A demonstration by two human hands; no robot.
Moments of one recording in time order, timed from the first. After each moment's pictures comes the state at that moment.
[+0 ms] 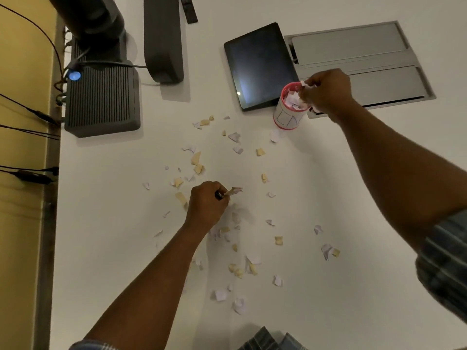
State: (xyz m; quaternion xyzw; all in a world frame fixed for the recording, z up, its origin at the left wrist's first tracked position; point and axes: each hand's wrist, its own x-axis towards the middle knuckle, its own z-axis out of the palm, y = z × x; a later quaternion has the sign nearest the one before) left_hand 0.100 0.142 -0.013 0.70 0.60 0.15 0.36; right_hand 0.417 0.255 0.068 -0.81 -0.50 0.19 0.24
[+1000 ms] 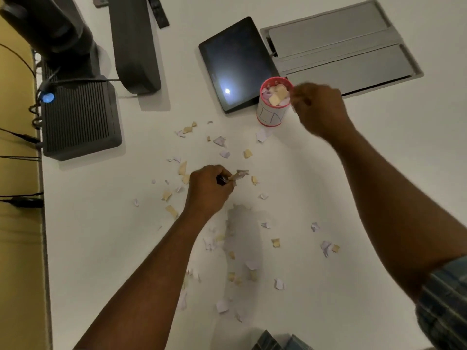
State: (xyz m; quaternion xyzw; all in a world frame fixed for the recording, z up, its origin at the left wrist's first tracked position) left_hand 0.143 0.177 0.023 0.73 0.55 0.14 0.38; right_hand 0.412 0.201 0.074 -0.80 -0.57 0.12 0.18
